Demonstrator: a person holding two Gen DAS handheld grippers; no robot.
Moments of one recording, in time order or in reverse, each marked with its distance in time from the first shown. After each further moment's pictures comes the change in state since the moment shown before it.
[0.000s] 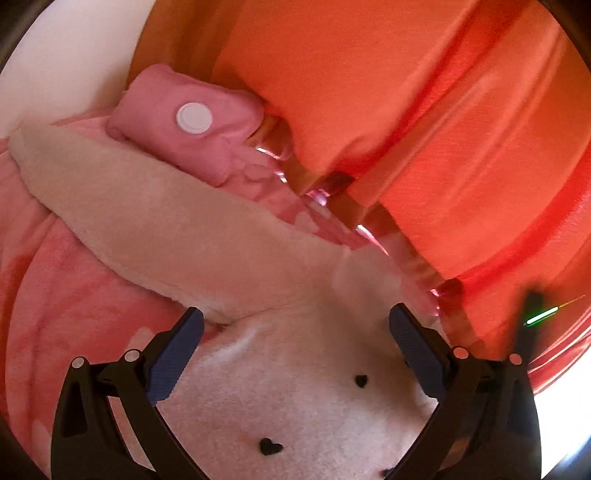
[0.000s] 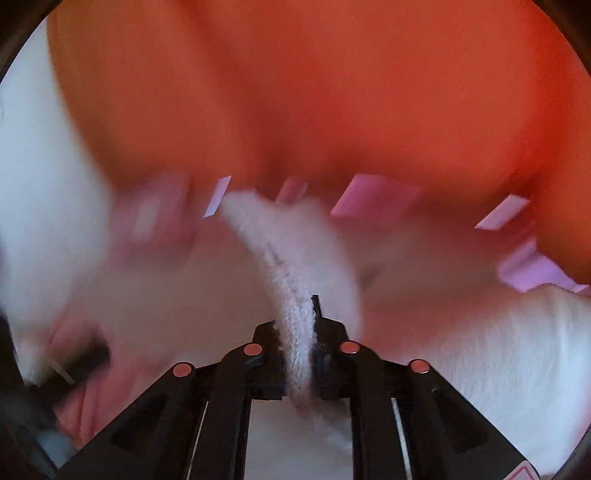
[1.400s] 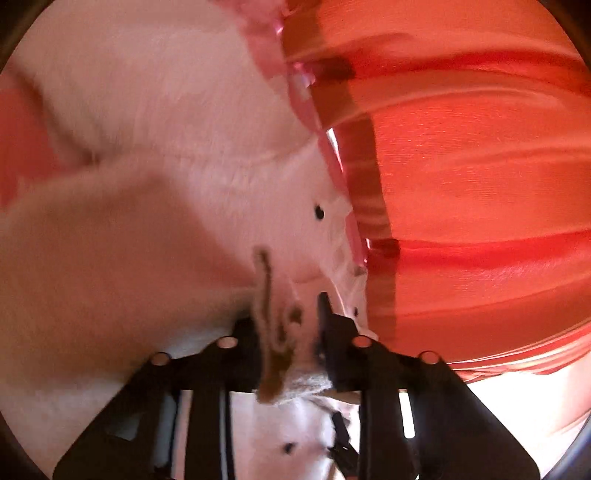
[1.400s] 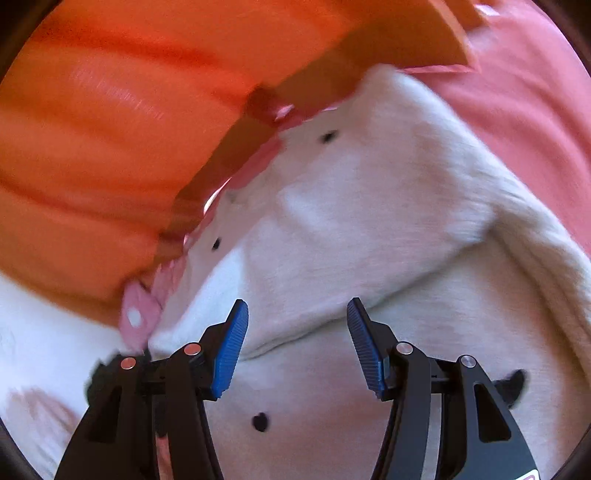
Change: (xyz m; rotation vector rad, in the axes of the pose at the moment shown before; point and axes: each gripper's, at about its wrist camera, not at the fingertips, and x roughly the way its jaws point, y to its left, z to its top) left arm 0.090 0.009 -0.047 -0.368 0.372 -0.366; right arm -0.129 -0.194 -0.155 0.895 -0.323 0.079
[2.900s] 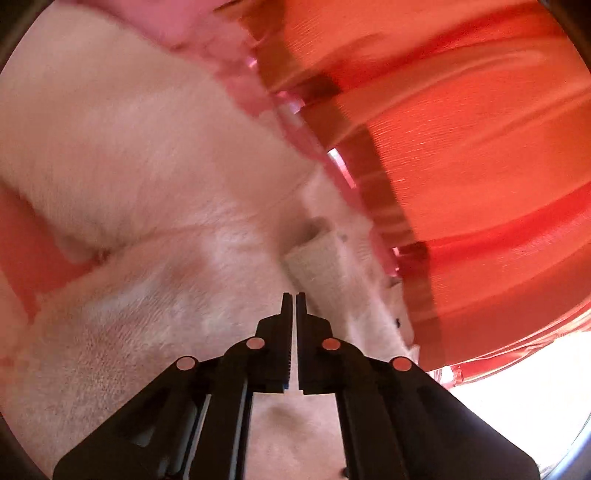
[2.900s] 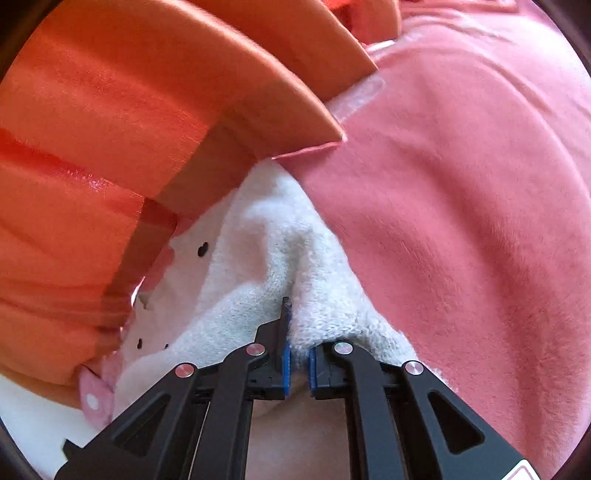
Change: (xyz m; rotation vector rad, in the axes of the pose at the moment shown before) left arm -0.007 -0.011 0.025 0.216 -0.088 0.100; right arm -0.009 -0.043 0.062 0.046 -0.210 -0.244
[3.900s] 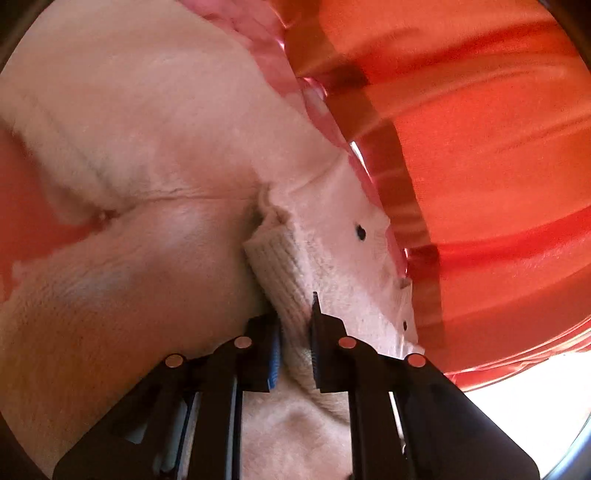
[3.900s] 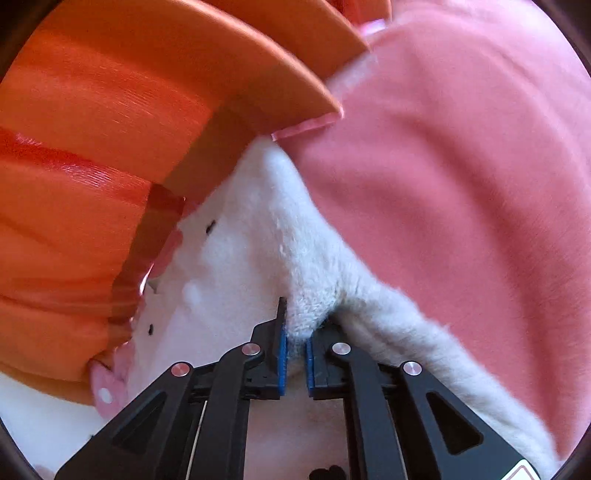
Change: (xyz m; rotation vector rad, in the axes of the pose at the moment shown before) left arm 0.013 0.019 -0.011 -0.079 0.037 0.006; right arm -0.019 -0.009 -0.019 0.033 0.037 0.000
